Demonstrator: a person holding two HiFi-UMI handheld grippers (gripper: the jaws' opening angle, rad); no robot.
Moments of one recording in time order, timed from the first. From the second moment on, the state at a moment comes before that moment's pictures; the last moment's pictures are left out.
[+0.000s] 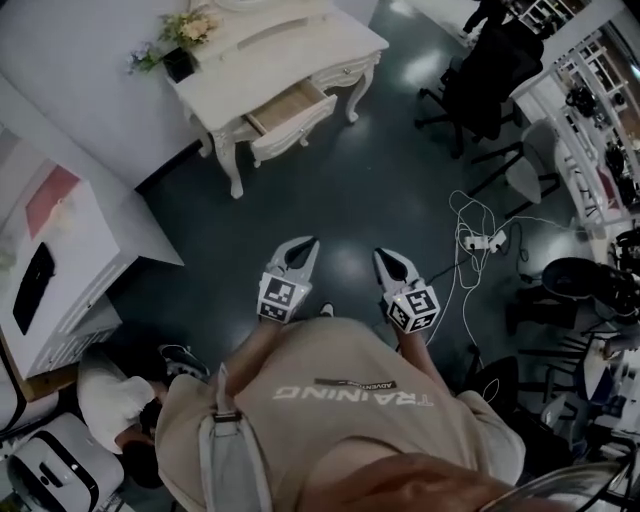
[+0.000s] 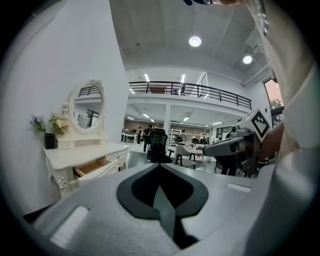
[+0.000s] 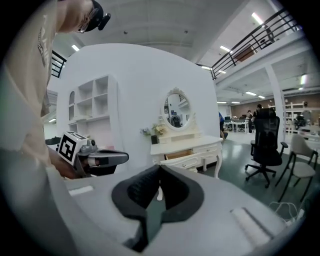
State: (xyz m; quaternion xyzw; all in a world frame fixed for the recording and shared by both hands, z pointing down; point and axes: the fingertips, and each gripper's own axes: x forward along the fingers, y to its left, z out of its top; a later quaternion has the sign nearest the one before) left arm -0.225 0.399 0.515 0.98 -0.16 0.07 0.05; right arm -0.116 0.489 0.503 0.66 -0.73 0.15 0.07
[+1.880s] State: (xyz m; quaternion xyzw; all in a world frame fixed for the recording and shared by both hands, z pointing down) left arm 0.014 0.147 0.575 0.95 -0.24 0.19 0.10; right arm 0.124 0.212 0.604 0.54 -0.80 0.25 0.05
